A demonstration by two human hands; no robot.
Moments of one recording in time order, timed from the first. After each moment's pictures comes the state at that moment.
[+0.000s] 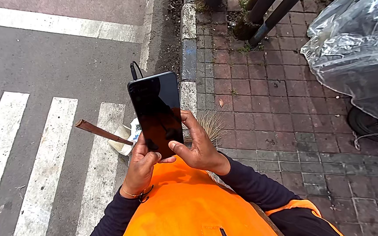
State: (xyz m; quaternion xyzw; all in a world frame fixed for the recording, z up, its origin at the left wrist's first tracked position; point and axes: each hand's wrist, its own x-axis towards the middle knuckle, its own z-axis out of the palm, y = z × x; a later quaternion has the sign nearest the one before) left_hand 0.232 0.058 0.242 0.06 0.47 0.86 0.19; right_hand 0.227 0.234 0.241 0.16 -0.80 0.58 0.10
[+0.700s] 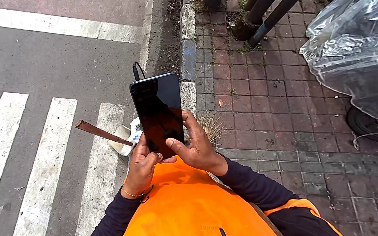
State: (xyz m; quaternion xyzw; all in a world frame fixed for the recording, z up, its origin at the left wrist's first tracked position) left_hand 0.233 0.061 0.242 0.06 0.48 0.86 0.19; right_hand 0.227 0.228 0.242 0.13 -0.79 0.58 0.11
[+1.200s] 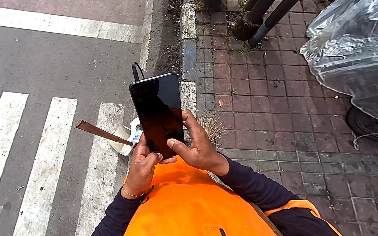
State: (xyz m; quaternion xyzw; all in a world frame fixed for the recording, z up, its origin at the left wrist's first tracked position) left_hand 0.232 0.060 0.241 0.06 0.47 0.86 0.19; right_hand 0.226 0.231 0.242 0.14 -0.79 0.59 0.10
